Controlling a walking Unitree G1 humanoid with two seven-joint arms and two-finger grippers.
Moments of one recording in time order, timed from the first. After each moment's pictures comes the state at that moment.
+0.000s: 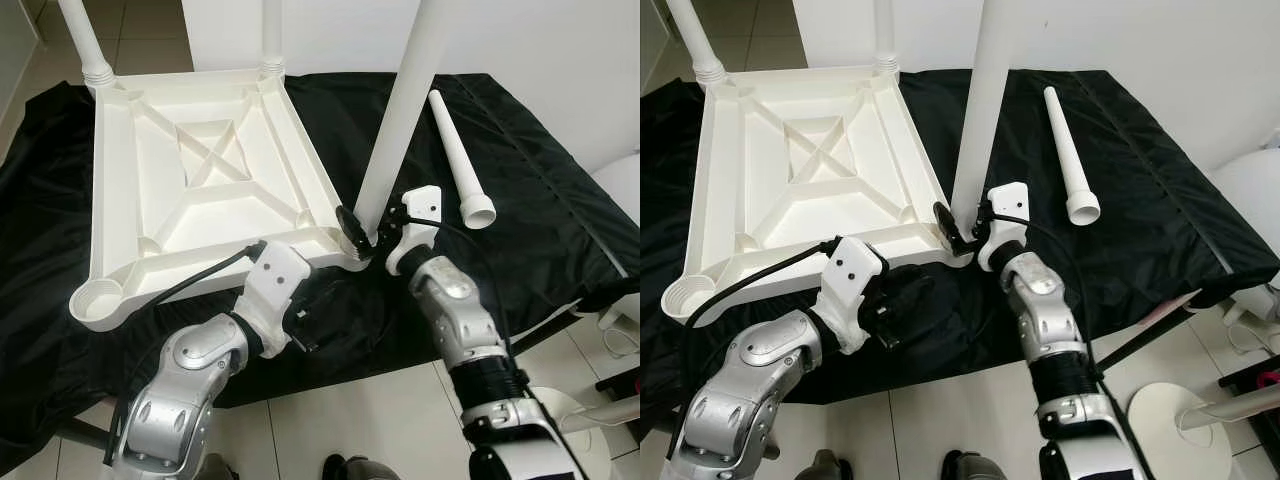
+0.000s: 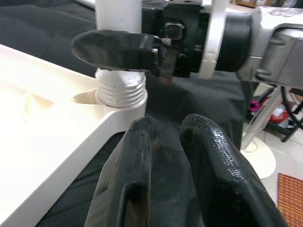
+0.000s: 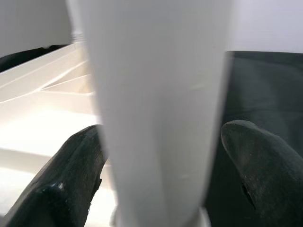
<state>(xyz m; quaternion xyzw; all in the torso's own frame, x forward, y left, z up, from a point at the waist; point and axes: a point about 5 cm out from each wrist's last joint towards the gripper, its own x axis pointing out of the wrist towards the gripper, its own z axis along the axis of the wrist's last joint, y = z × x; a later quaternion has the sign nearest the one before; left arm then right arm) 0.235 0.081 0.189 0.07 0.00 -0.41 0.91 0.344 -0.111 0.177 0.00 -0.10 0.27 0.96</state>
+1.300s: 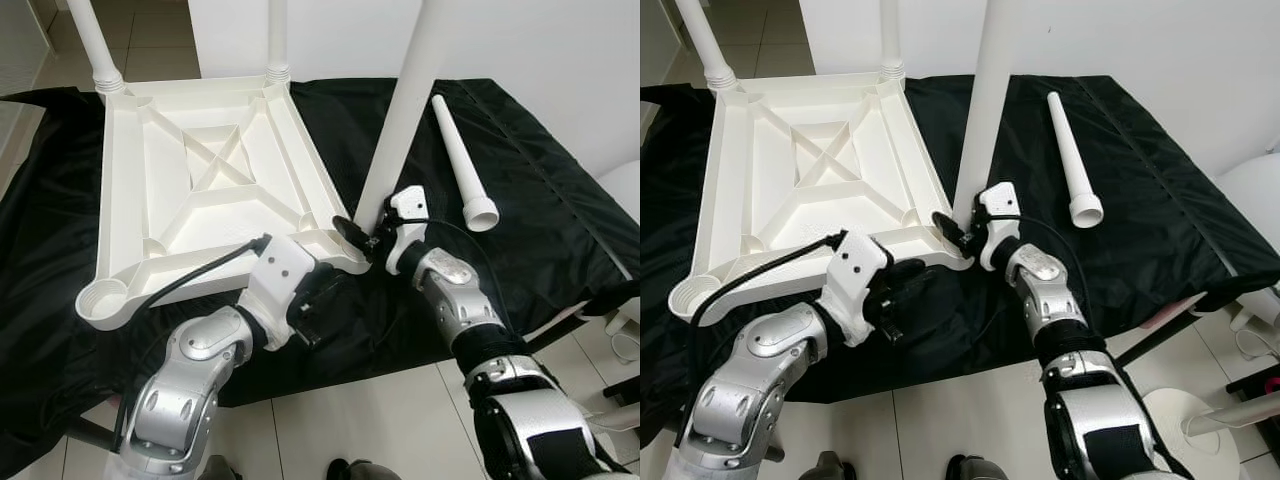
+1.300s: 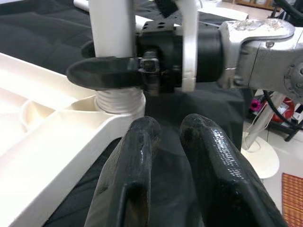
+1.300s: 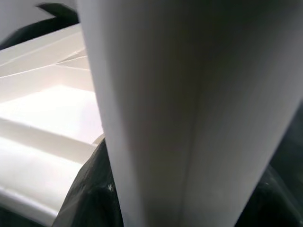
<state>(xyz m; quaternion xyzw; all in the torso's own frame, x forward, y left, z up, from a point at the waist) 0.241 0.077 0.188 0.07 0.00 -0.42 0.91 0.369 -0.106 0.163 -0.03 -0.05 0.29 0.95</state>
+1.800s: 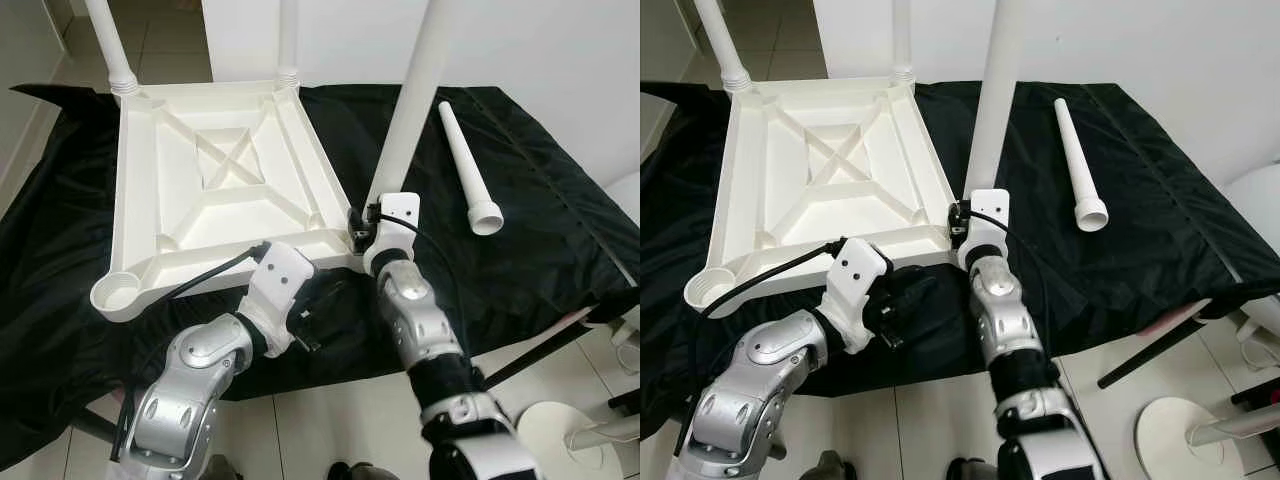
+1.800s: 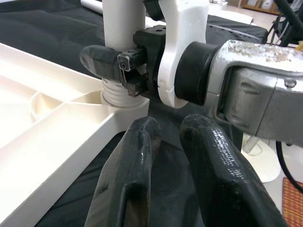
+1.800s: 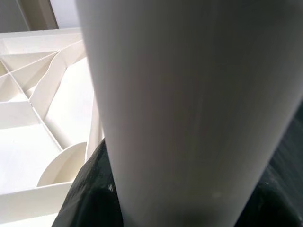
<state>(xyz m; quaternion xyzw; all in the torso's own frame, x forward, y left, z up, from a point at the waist) 0.238 0.076 0.186 0.06 0.00 -0.42 0.91 0.347 -0.082 0.160 0.05 -0.05 0.03 1.00</state>
